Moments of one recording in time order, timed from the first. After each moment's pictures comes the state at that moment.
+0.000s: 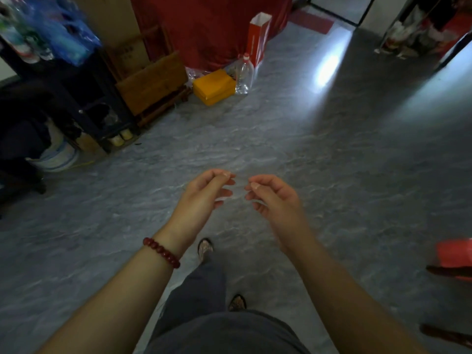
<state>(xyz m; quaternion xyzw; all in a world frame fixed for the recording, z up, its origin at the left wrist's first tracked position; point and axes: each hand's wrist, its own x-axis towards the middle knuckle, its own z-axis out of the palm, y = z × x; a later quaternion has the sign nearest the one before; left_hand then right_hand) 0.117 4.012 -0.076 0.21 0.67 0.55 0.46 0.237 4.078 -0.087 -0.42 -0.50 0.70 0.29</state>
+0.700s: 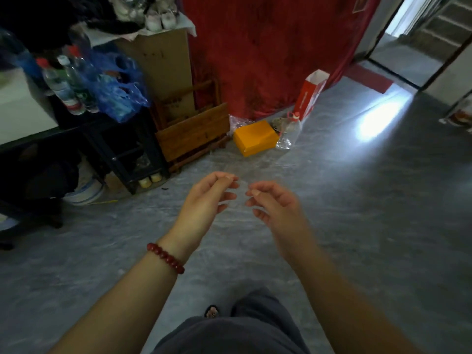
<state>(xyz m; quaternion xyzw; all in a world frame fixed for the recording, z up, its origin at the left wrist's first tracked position) -0.180 4.258 -0.053 0.15 0.67 0.62 0.38 -0.080 4.343 -0.059 -0.35 -0.56 0.72 0.22</state>
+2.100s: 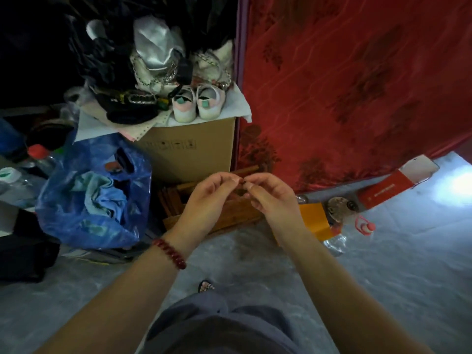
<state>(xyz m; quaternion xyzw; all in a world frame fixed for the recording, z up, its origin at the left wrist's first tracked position) -0.733 4.650 -0.087 0.08 0.69 0.67 0.26 -0.678 4.769 -0.098 -0.21 -0.65 0.73 0.09</state>
